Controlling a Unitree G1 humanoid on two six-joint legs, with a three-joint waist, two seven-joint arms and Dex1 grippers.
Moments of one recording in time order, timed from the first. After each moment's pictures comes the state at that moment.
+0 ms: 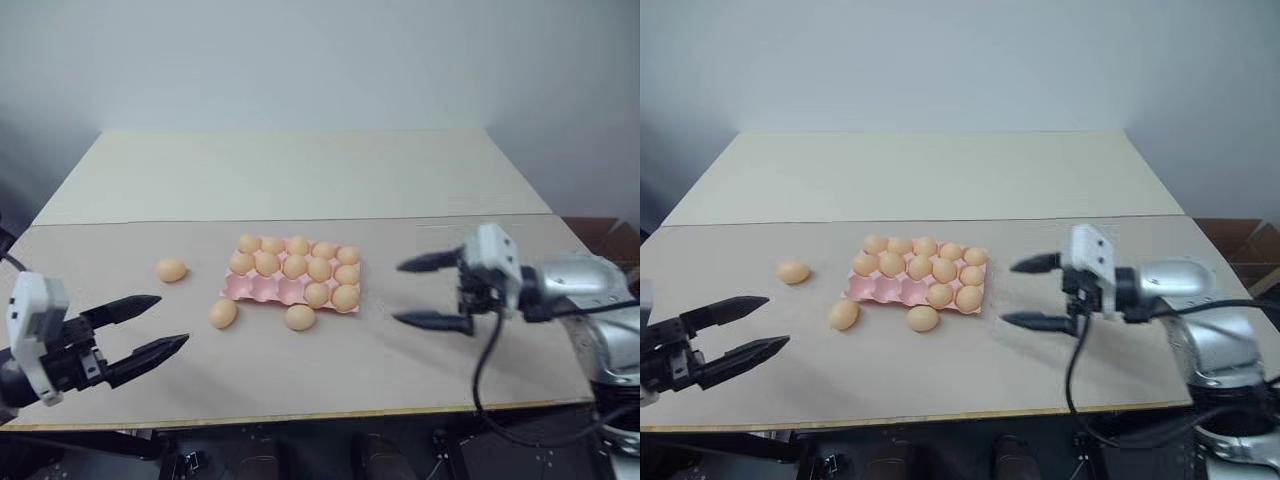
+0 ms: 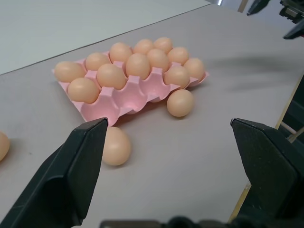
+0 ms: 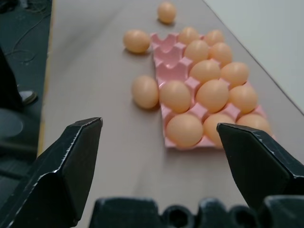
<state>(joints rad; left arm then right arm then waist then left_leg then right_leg) 0.37 0.89 0.83 -0.55 -0.95 0.70 -1.01 -0.37 -0.84 -0.11 -0.32 0.48 0.47 1.34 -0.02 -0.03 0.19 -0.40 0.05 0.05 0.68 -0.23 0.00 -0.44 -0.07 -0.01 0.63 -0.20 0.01</state>
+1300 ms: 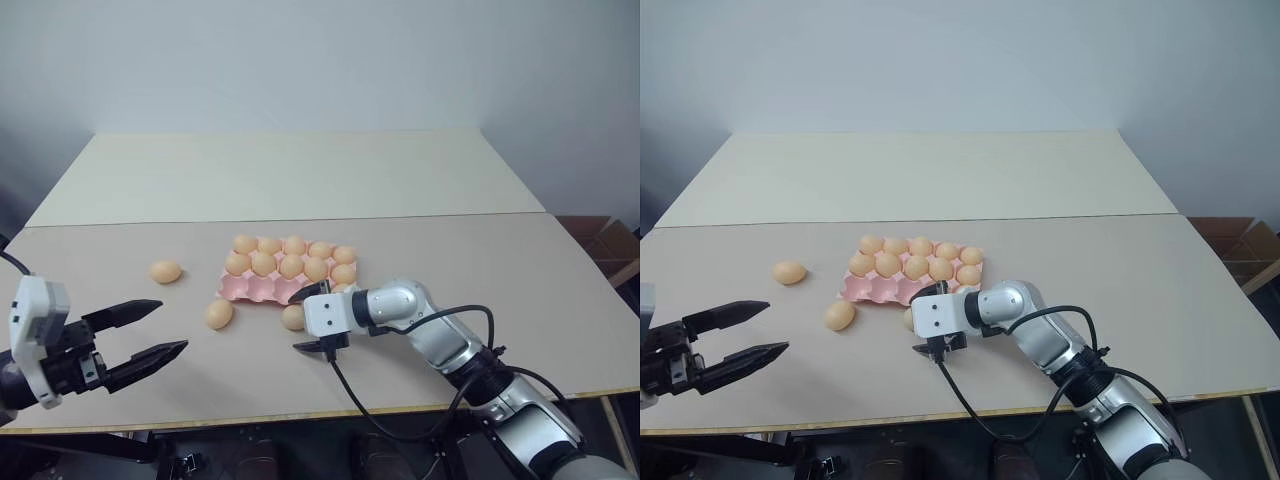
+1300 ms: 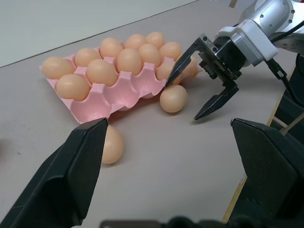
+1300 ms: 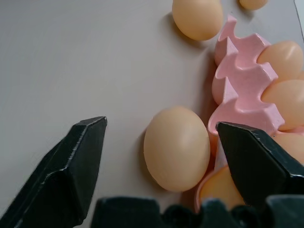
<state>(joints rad) 0.37 0.89 0.81 -0.56 -0.93 0.70 -1.02 -0.66 -0.40 0.57 -0.02 -0.17 0.11 1.00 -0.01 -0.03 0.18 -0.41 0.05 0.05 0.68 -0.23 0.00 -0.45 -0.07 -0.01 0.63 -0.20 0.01</state>
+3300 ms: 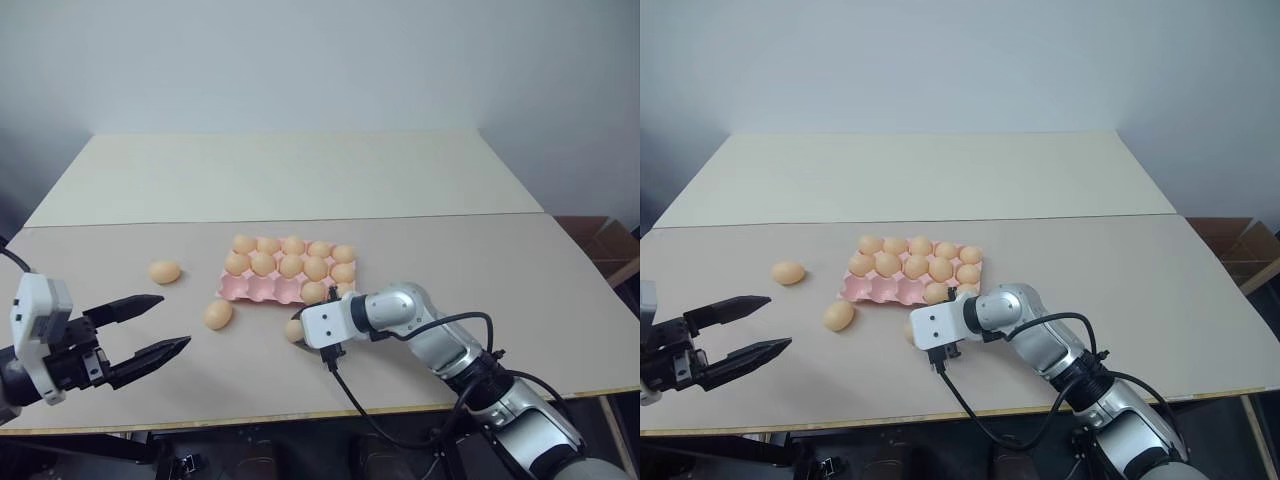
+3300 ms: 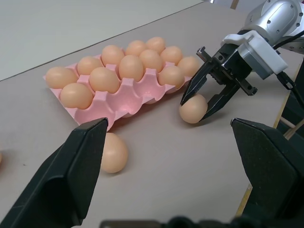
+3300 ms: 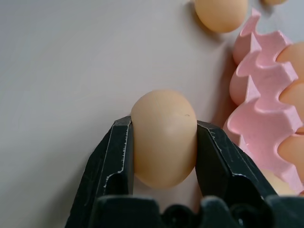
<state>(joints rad) 0.35 0.88 0.80 -0.57 -0.90 0.68 -1.01 -0.65 -0.39 0.56 -0.08 -0.22 0.13 1.04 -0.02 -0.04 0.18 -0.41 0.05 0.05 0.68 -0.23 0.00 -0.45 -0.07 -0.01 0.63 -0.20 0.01</state>
